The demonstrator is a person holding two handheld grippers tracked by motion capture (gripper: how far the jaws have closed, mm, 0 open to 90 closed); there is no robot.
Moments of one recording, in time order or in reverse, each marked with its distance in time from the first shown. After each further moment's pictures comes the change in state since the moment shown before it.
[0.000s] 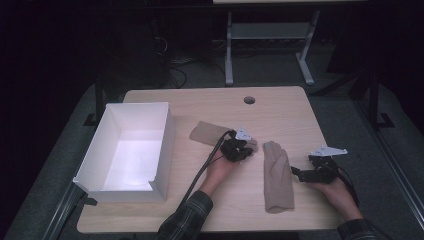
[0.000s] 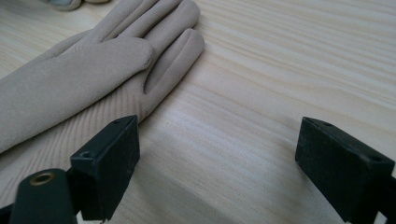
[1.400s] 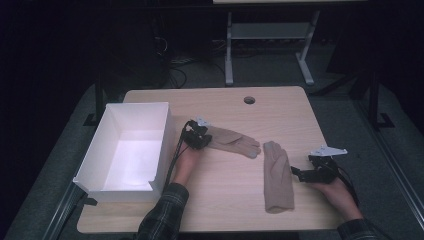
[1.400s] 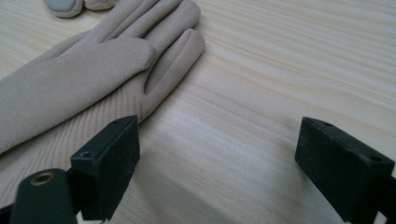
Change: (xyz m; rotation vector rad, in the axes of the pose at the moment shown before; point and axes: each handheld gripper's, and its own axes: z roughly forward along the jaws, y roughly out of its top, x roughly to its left) left arm 0.086 -0.043 -0.066 0.074 0.297 -0.190; right arm 0.000 0.000 0.000 -0.002 0.000 -0.001
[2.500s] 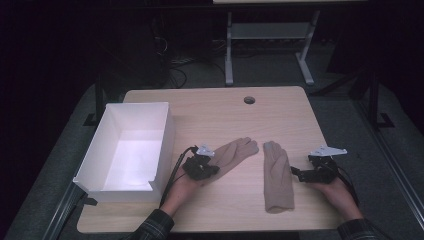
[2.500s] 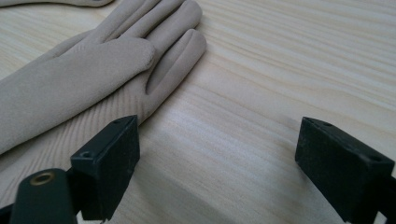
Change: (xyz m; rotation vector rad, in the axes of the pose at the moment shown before) left arm -0.064 -0.049 -0.050 0.052 -0.293 0.080; right arm 0.000 0.000 0.000 -0.001 0.005 -0.003
